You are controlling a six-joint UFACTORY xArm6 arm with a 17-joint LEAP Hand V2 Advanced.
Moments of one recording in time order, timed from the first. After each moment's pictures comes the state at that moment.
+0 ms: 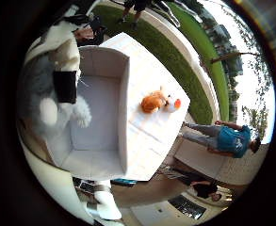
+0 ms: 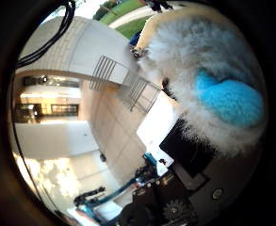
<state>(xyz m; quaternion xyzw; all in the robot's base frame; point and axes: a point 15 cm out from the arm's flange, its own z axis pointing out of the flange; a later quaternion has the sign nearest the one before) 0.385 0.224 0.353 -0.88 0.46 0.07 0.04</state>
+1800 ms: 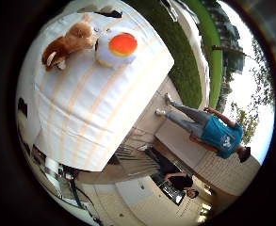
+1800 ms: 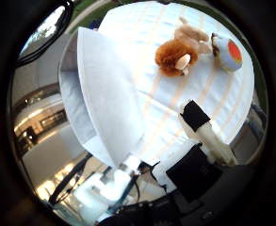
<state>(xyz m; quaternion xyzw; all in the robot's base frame) 0.521 -0.040 0.243 -0.86 0.47 0.04 -0.17</state>
